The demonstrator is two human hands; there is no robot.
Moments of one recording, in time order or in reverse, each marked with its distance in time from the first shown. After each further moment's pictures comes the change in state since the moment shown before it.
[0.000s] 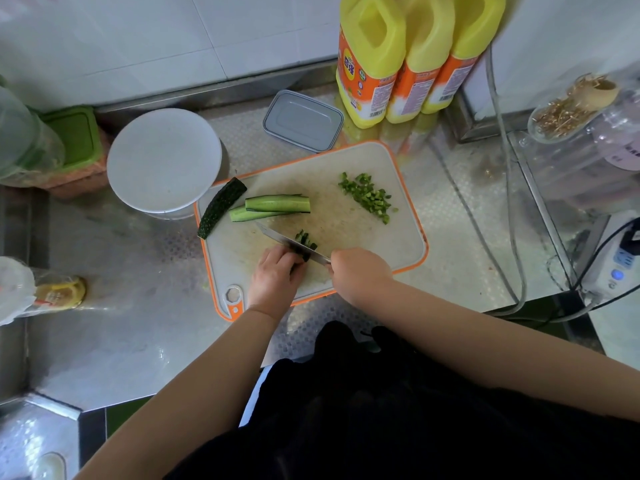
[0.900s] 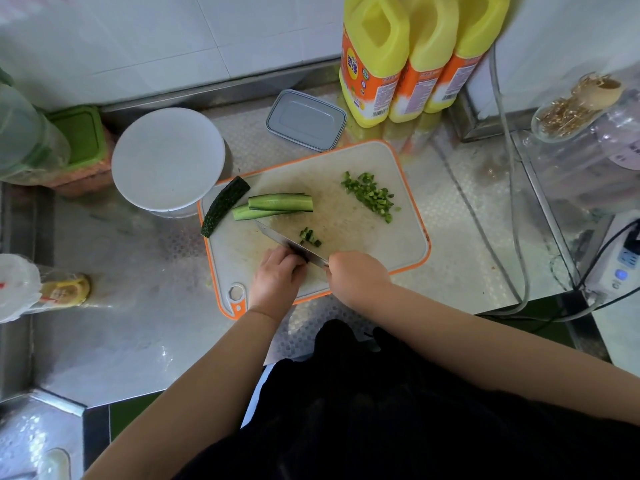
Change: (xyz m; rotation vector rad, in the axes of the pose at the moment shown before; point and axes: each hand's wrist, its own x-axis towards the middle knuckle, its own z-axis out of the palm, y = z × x) left_hand -0.004 0.000 -0.003 0.014 -0.001 0.027; right_hand -0.002 -0.006 0.007 0.054 0.026 -0.007
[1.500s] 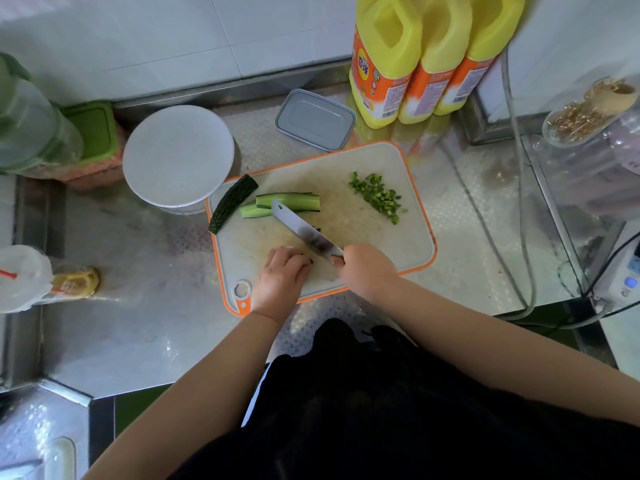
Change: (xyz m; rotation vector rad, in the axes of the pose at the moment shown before) left_hand -0.007 -0.003 -0.003 0.043 0.003 0.011; right_hand 0.008 0.006 -0.009 0.168 -0.048 0.080
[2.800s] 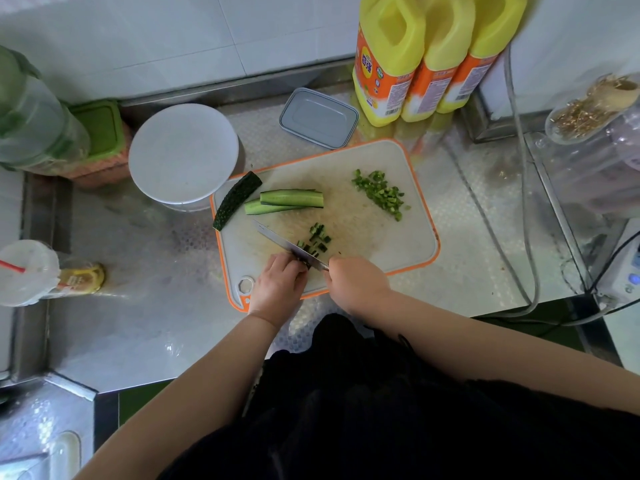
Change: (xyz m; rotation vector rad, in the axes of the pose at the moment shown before) left_hand -0.014 -0.001 -0.009 0.058 -0.029 0.002; right_hand -0.023 -0.019 0.017 -0.145 0.026 -0.136
